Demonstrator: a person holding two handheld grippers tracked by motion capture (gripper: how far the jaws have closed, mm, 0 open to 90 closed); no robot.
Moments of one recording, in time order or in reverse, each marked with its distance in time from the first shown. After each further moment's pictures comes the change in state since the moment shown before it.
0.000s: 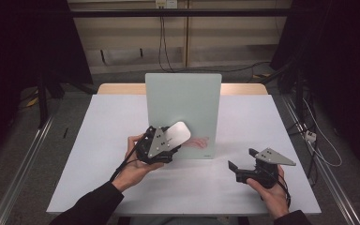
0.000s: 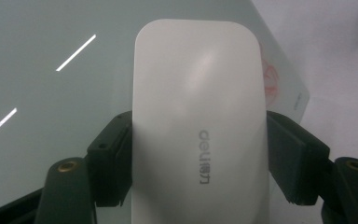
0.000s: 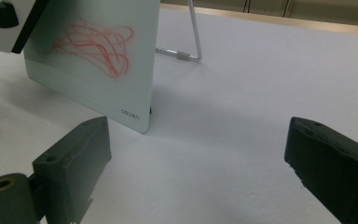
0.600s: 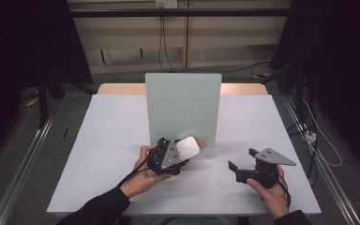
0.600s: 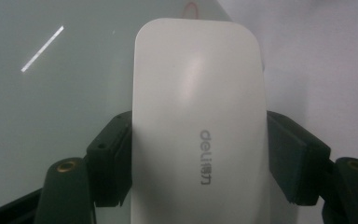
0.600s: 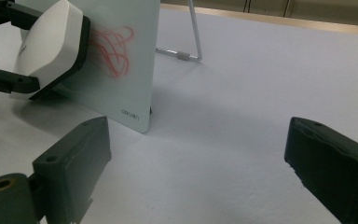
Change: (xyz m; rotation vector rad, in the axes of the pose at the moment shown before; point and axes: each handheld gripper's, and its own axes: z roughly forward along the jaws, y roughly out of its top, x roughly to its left) left arm -0.035 -0.013 0.025 0.063 -0.100 0.065; right arm 0.000 0.000 0.000 0.000 0.001 0.001
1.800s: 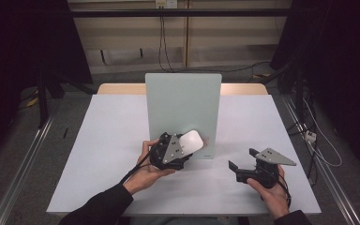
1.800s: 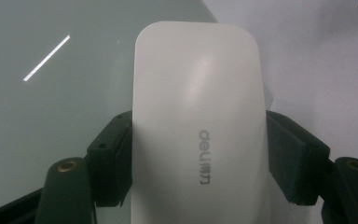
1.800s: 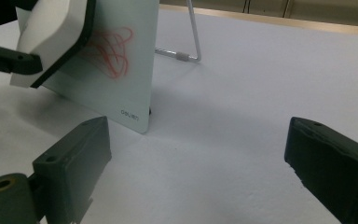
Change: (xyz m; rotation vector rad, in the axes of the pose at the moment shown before) left arm 0.006 0.015 0.002 -0.038 0.006 -0.023; right arm 0.000 0.000 -0.001 -0.001 0.000 0.004
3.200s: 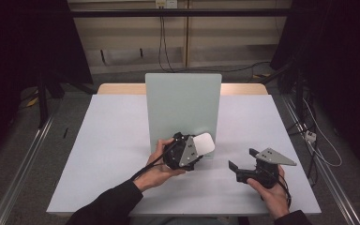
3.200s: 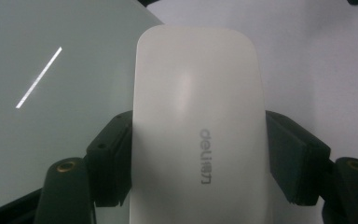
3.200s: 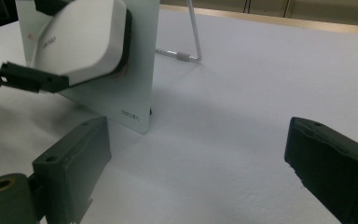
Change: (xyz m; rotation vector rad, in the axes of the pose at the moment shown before) left arm -0.015 0.022 0.026 0.031 -0.034 0.137; right arm 0.000 0.000 0.000 0.000 0.002 0.001
